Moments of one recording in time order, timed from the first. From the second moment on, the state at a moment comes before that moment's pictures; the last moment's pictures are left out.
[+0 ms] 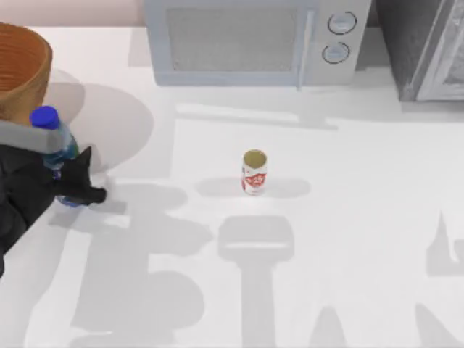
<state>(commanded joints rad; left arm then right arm) -0.06 1.83 0.38 1.12 0.25 0.06 0.00 0.00 0.00 0.00 0.00 0.00</state>
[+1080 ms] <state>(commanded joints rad) 0.29 1.50 1.17 0.05 0.34 0.12 0.00 0.00 0.00 0.00 0.00 0.00</state>
